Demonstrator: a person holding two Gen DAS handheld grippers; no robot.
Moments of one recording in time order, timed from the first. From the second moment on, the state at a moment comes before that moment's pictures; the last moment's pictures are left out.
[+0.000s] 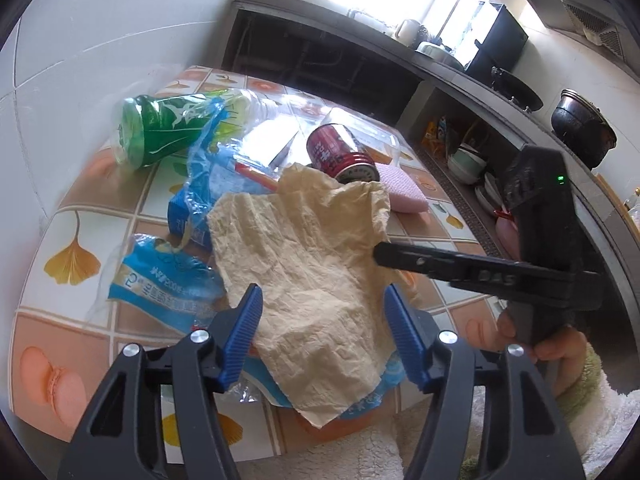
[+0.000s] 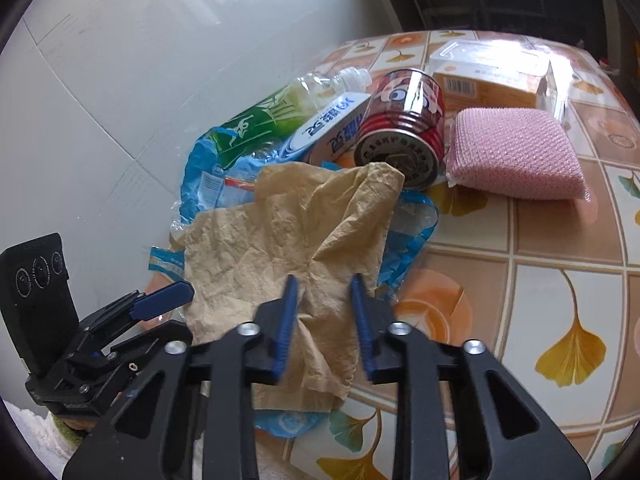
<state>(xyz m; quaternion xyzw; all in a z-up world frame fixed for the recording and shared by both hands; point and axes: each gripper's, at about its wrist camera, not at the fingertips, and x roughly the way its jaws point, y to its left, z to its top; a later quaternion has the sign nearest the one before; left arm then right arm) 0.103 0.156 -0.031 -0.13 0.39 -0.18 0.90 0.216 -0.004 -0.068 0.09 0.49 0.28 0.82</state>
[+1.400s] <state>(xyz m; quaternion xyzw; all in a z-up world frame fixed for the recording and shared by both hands) 0.136 -0.038 -0.077 -0.07 0.47 -0.38 0.80 0.185 -0.166 -0.095 0.30 0.51 0.25 0.77</state>
